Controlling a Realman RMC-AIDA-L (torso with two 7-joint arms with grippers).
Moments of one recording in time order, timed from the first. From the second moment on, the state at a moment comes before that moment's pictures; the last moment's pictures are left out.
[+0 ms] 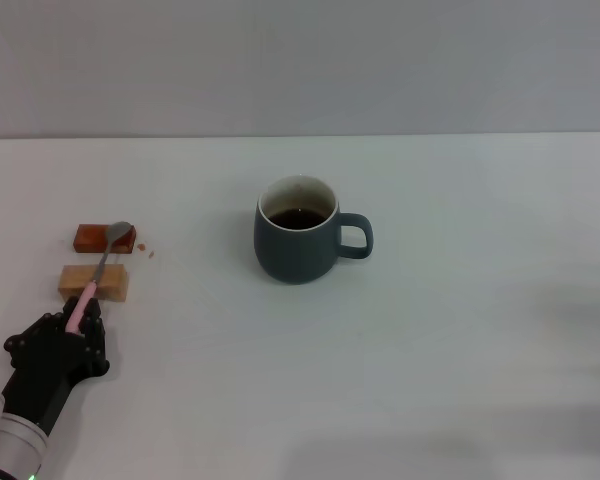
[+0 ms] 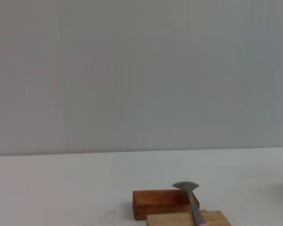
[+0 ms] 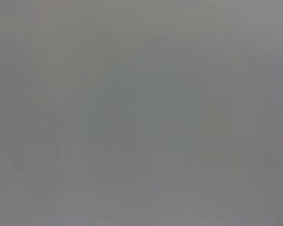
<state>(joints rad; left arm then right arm) -0.11 -2.07 -0.73 -0.48 2.28 0.96 0.07 0.26 2.08 1.01 0.18 -2.32 -1.27 0.05</state>
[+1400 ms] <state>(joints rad) 0.06 -1.85 -1.12 -1.55 2.72 0.04 0.13 0.23 2.08 1.02 0.18 -2.32 -1.29 0.05</state>
